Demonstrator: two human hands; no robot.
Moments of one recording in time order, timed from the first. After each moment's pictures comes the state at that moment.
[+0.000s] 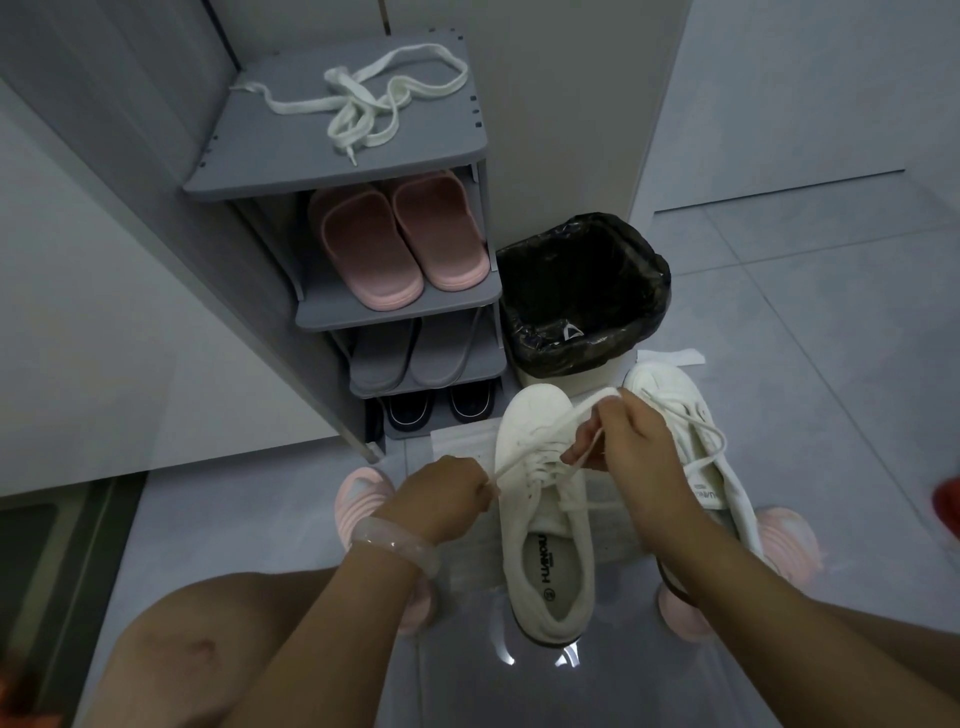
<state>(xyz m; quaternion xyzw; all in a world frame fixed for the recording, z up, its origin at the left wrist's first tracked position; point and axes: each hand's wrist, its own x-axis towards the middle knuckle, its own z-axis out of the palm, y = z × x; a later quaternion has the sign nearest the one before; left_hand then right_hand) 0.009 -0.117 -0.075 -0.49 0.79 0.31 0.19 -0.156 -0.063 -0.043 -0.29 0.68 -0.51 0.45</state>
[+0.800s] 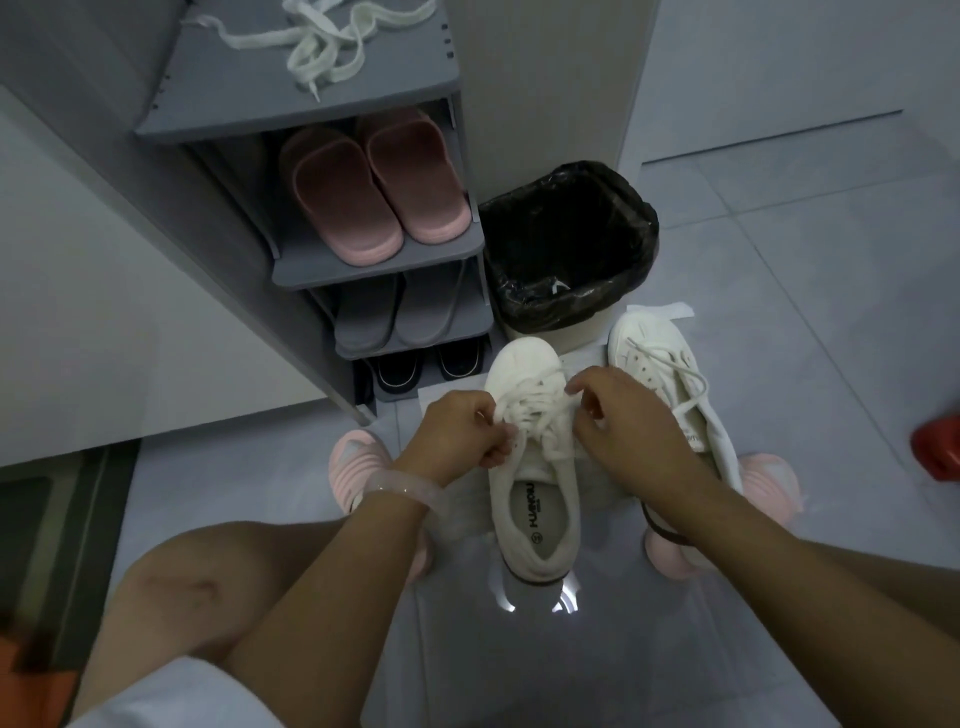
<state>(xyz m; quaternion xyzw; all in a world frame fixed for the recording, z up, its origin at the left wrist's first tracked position) -0.011 -0.107 -0.084 -0.56 0.61 0.55 -0.09 -0.175 -0.038 -0.062 -0.61 0.72 -0.20 0.26</state>
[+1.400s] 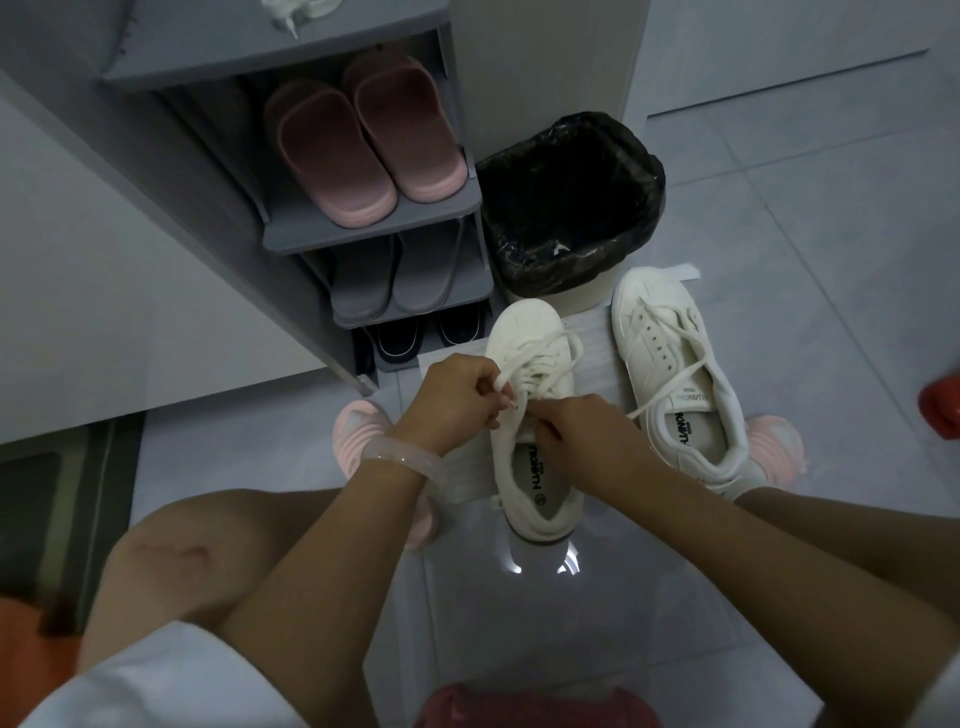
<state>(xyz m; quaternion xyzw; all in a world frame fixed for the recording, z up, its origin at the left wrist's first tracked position) -0.009 -0.104 -0.076 -0.54 0.68 0.49 -0.07 -0.140 -0.027 -0.082 -0.67 0.69 -0.09 0.28</state>
